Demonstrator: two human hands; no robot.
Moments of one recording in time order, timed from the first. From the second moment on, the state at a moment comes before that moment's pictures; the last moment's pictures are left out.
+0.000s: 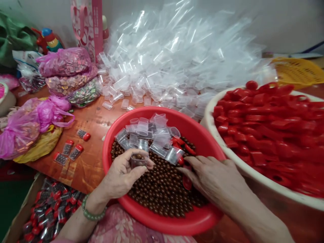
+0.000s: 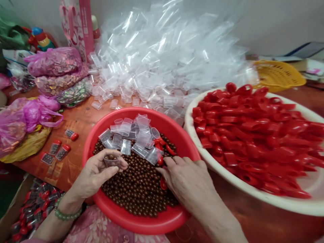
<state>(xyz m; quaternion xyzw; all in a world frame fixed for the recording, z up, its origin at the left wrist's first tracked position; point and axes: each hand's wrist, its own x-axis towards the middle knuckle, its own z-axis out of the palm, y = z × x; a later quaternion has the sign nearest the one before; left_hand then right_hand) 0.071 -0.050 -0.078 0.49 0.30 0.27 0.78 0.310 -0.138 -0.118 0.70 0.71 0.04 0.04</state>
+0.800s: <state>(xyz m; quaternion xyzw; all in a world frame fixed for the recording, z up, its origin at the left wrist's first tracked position) 0.062 -0.051 -0.079 0.46 0.27 0.21 0.82 0.247 -0.116 -0.056 0.60 0.60 -0.26 -0.47</state>
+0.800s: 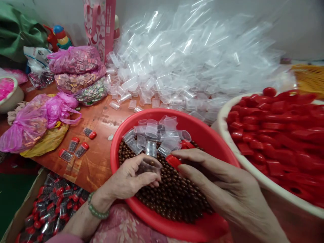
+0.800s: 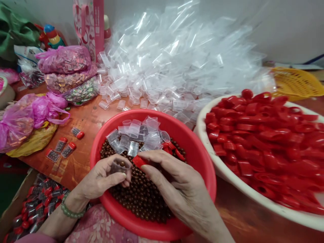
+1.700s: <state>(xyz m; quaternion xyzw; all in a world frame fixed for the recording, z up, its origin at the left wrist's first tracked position) 0.062 -0.049 -0.085 0.49 0.27 0.19 0.80 0.245 -0.101 -0.042 0.52 0.75 -0.17 -0.38</state>
